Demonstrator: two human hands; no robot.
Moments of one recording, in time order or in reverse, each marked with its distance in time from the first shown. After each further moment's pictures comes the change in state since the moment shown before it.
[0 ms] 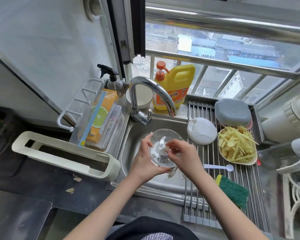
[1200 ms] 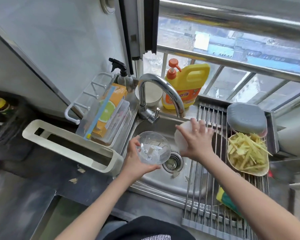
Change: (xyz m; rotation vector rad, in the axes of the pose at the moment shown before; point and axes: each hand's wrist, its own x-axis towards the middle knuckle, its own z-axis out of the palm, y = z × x) left_hand -0.008 -0.021 -0.018 -0.073 0.127 -0.176; right_hand 0.065 0.050 -0.014 -0.855 -0.198 -0.040
